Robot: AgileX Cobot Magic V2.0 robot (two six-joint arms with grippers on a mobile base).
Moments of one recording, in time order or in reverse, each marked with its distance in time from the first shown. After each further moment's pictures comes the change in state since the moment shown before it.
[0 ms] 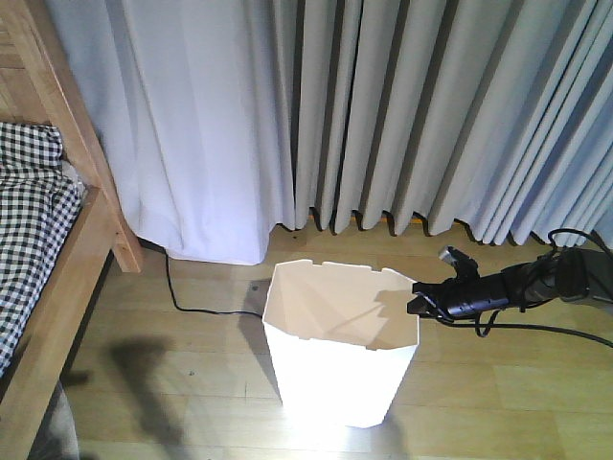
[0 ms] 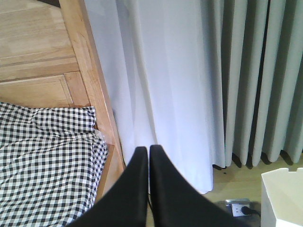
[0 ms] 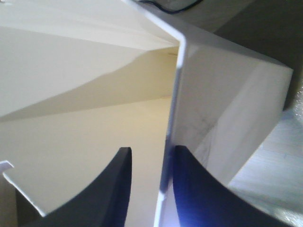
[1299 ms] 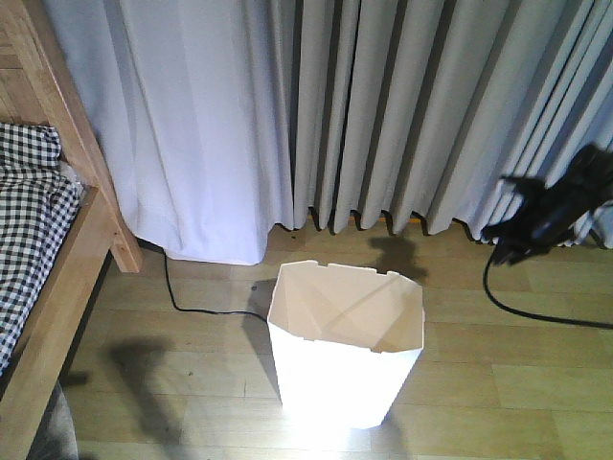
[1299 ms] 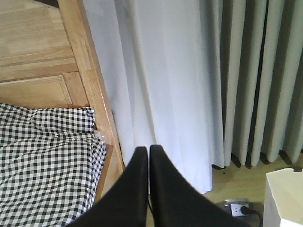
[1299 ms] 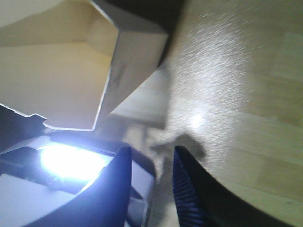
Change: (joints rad) left arm 0.000 0.000 0.000 0.000 0.000 0.000; right arm -0.075 -0.548 0.130 -0.908 0.162 0.557
